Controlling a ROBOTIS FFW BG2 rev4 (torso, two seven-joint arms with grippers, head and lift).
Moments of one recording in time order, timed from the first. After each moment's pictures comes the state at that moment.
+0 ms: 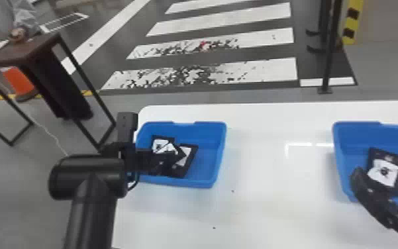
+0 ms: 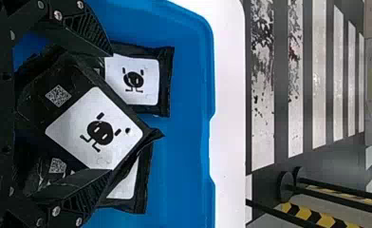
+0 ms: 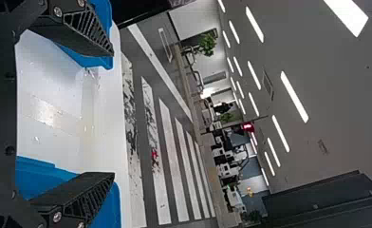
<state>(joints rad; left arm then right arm) -0.10 0.22 0.28 -1.73 -0.18 1.02 -0.49 0.59 -0.11 0.03 -2.25 -0.35 0.23 0.35</state>
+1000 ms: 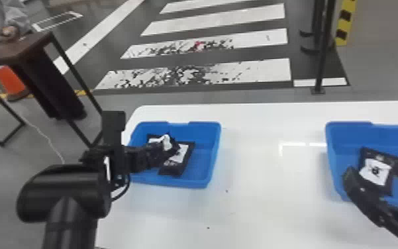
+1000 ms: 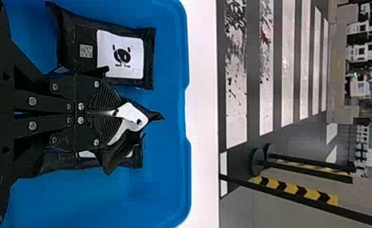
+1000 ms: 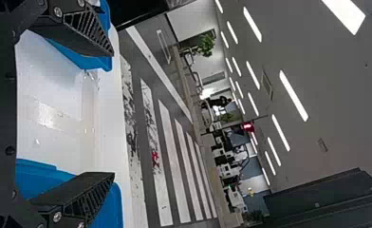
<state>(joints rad) 0.04 0.20 0.32 -1.98 -0.06 0.99 -0.51 0.59 -0.12 0.03 -2.25 -0.38 0.23 0.35</state>
